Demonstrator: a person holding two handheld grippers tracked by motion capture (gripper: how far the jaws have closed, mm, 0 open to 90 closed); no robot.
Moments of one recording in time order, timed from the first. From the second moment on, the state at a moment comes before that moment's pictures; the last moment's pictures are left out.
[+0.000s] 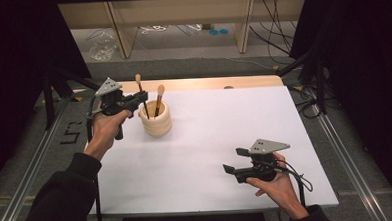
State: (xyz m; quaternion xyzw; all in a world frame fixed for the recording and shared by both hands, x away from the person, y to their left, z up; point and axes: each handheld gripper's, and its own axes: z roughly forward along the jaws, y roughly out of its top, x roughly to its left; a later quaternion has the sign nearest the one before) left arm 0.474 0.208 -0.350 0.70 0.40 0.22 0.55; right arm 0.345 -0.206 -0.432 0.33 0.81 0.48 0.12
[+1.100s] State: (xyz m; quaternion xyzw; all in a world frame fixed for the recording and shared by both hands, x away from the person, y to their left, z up) left arm 0.513 0.195 -0.363 0.71 0.42 0.24 0.51; right arm 0.345 -0.205 -0.433 0.32 0.81 0.48 0.12
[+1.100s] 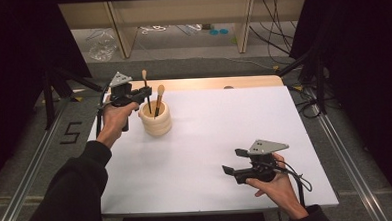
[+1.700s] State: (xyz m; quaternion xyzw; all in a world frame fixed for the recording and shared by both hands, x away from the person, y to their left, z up) left arm 0.523 0.192 -0.381 0.71 0.44 0.24 0.50; right arm 0.345 -0.203 -0.434 0.32 0.81 0.48 0.12
